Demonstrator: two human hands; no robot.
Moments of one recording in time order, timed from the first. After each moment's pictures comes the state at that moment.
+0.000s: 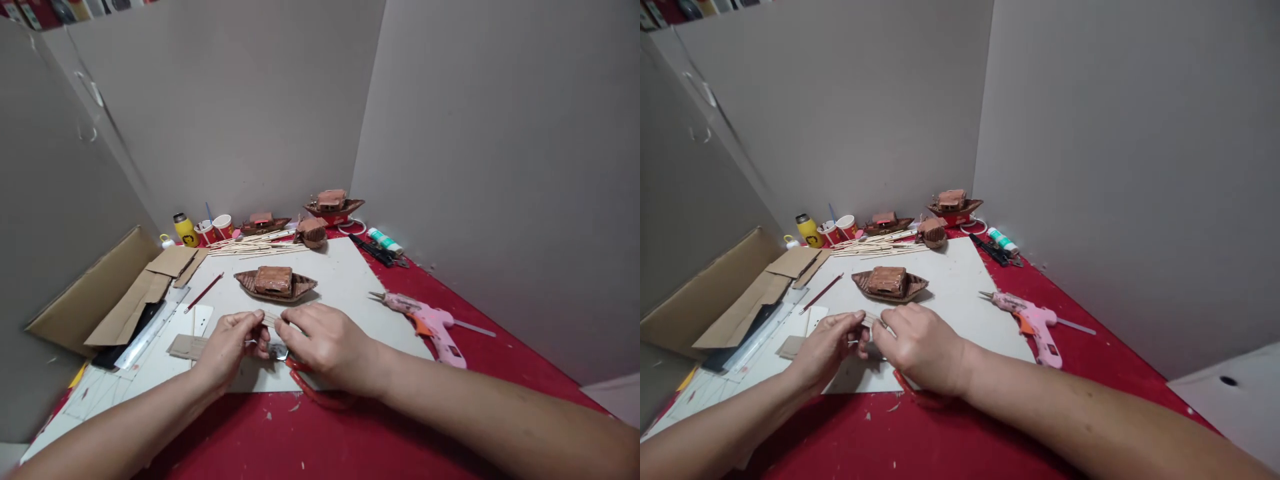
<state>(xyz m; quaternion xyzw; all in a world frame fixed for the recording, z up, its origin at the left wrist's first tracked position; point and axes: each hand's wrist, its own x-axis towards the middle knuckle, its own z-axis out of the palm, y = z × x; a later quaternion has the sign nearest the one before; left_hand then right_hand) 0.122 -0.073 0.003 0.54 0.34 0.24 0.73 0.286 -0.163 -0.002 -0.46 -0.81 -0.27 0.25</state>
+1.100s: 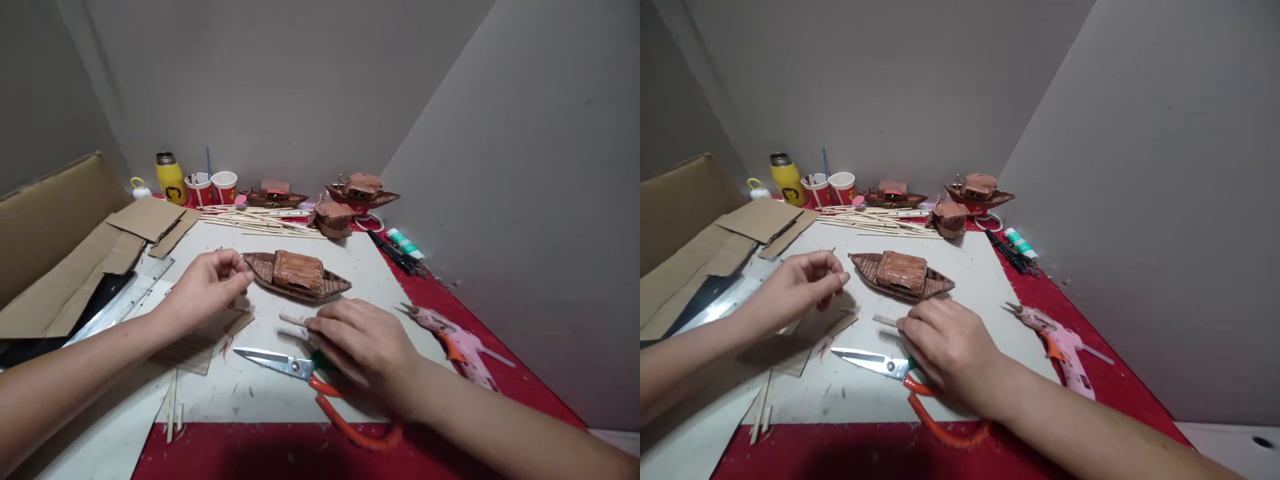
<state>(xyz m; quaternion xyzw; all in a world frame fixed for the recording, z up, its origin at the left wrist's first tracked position) 0.108 0.035 0.004 0.73 0.31 0.26 0.56 0.297 -0.132 -0.019 -0.53 -0.80 -0.13 0.26</state>
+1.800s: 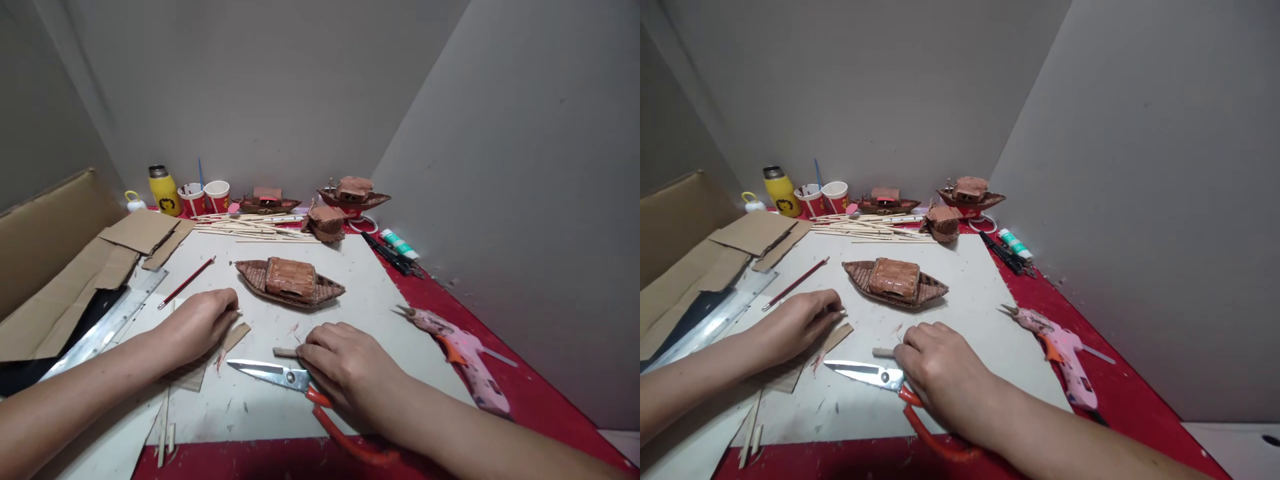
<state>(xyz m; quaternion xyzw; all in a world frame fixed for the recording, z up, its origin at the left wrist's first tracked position) 0.094 0.047 -0.027 0.92 0.24 0.11 0.28 0.290 -0.143 -0.044 -0.60 -0.79 -0.01 0.15</state>
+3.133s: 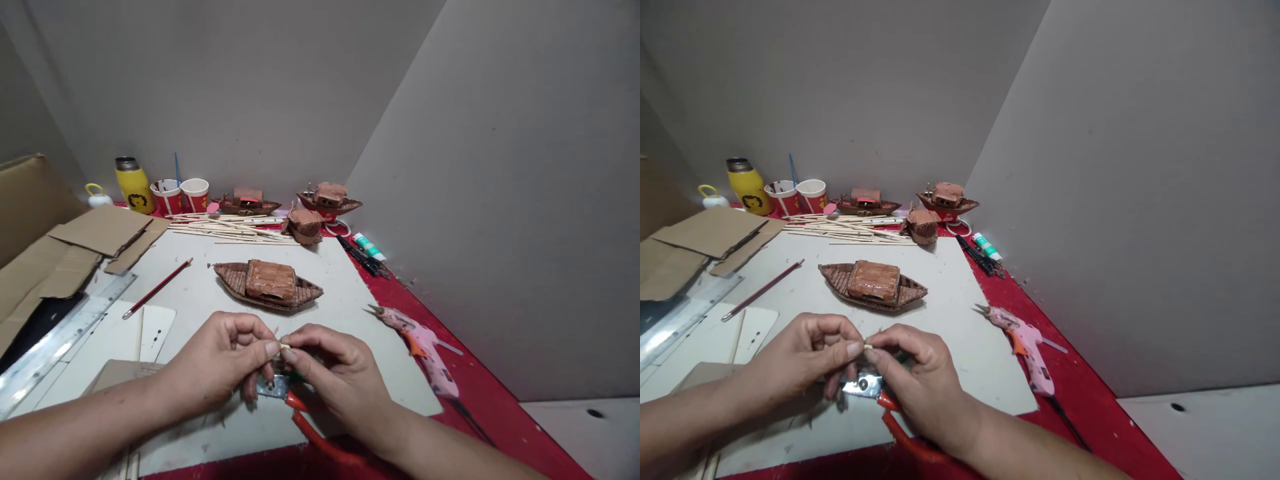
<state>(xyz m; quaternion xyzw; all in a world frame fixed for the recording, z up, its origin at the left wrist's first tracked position) 0.129 -0.013 -0.018 0.62 0.20 0.05 0.76 0.267 -0.140 -0.033 -0.60 -0.51 0.22 0.58</state>
